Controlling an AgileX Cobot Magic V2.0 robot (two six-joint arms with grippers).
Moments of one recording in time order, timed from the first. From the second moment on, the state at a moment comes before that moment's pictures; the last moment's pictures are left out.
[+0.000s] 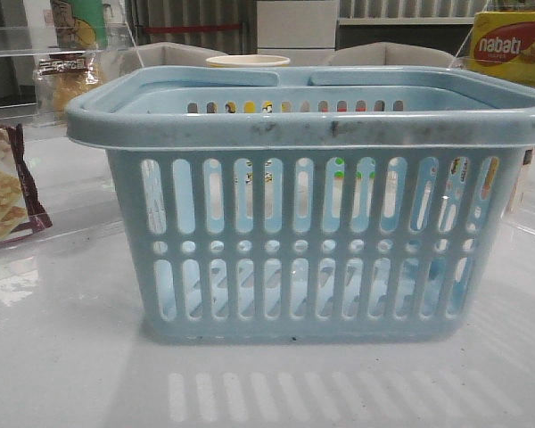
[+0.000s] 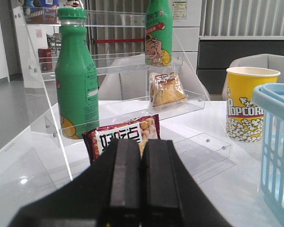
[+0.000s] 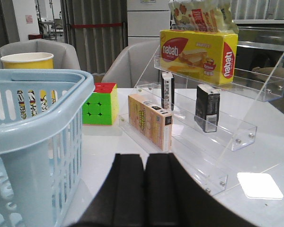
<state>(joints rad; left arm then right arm) -0.05 -0.01 0.01 -0.02 0.01 0.03 0.01 -0.01 0.03 0.00 0.00 0.06</state>
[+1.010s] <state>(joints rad) -0.05 -0.01 -0.02 -0.02 -0.04 0.03 0.01 -0.01 -0.04 0.01 0.01 0.06</state>
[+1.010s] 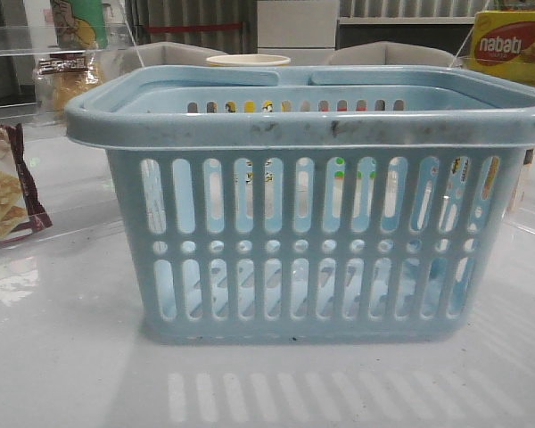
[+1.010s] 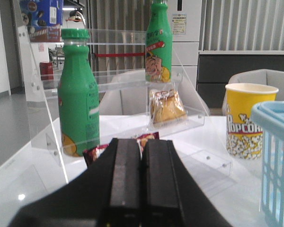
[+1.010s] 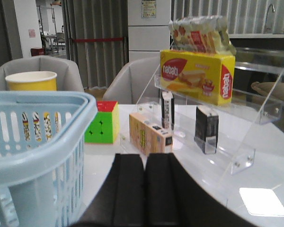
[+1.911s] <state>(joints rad) -0.05 0.53 -0.61 -0.03 0.68 0.03 0.01 0.49 -0.60 0.00 0.77 0.06</state>
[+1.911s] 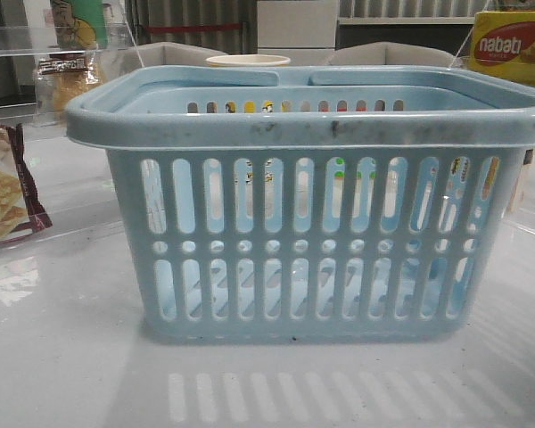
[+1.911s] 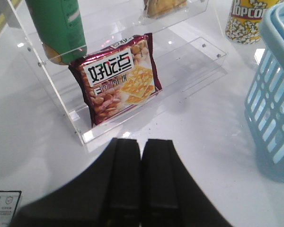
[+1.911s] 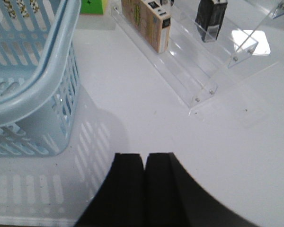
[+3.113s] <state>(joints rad) -0.40 0.61 -0.61 -0.06 0.68 0.08 -0.09 0.81 -0.70 -0.13 0.74 0.15</state>
